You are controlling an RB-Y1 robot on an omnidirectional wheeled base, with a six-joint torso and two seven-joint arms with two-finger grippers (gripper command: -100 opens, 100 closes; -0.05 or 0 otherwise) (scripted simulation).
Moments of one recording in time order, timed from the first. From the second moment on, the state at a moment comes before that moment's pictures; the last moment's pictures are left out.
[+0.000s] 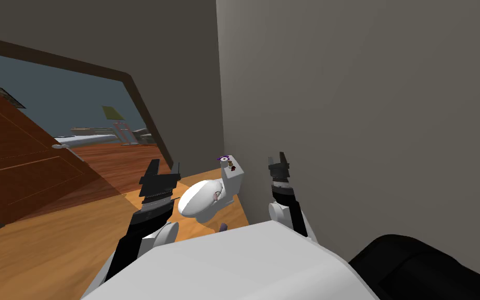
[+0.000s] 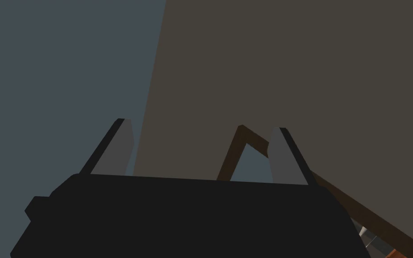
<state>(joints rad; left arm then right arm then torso) 0.46 -0.01 0.00 -2.25 0.01 -0.54 0.12 0.46 0.03 -0.01 -2.36 -0.02 -0.40 -0.08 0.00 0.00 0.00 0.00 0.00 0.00</state>
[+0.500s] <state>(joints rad) 0.46 -0.01 0.00 -2.25 0.01 -0.54 0.12 0.48 -0.11 0.02 -2.36 0.01 -0.34 -0.06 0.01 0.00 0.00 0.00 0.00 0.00</state>
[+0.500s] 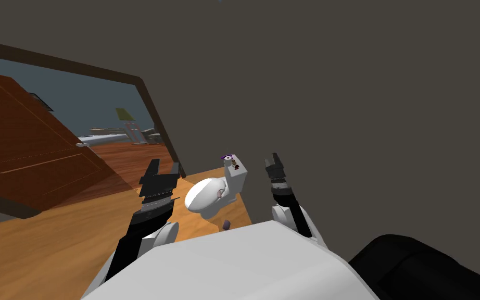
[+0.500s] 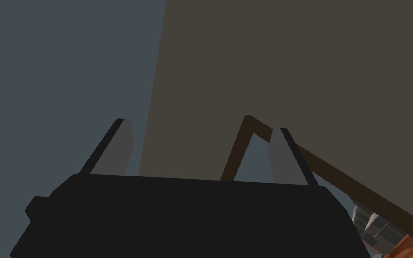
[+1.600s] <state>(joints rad) 0.46 -0.01 0.00 -2.25 0.01 -0.54 0.12 0.54 -0.41 0.10 -2.38 0.13 -0.13 0.02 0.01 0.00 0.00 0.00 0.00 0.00</state>
